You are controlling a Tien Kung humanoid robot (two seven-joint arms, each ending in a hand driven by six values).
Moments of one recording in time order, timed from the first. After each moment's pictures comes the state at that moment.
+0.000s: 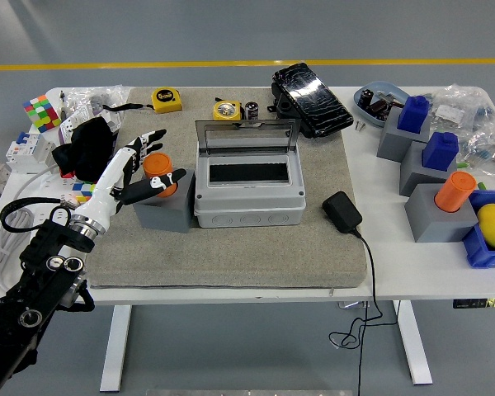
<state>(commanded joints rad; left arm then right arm) -0.31 0.12 -1.20 -1.03 1.42 0.04 -0.34 0.05 -0.41 0.42 0.33 0.04 -0.07 -0.06</state>
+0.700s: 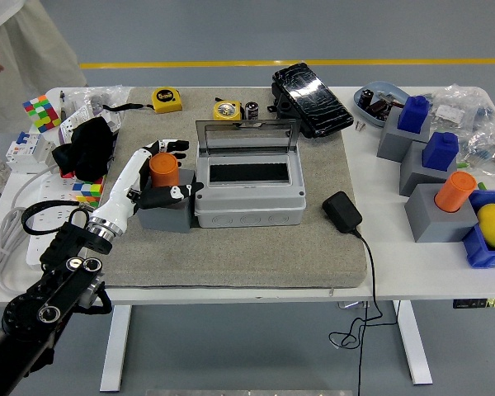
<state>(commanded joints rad) -0.35 0.08 -1.14 -0.95 1.34 0.07 -0.41 0.05 -0.40 0.42 0.33 0.05 -0.07 -0.07</state>
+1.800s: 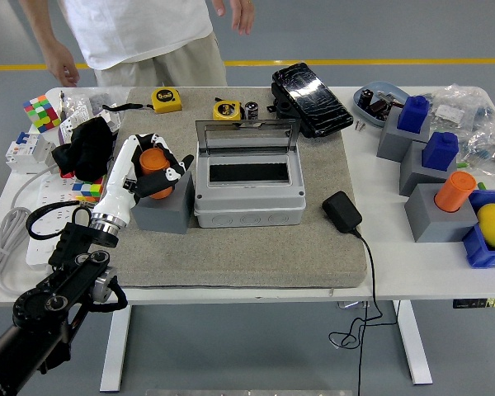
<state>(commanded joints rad) -0.38 0.05 -1.12 -0.92 1.19 0.14 -0.52 0.05 -0.40 0.41 0.34 0.05 -0.10 -0.03</state>
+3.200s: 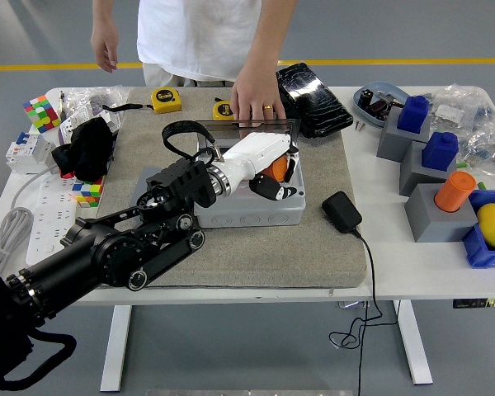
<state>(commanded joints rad) -0.82 0.00 -0.60 -0.92 1.82 0.12 0.04 0.04 -0.39 0.41 0.34 0.06 -0.10 -0.03</state>
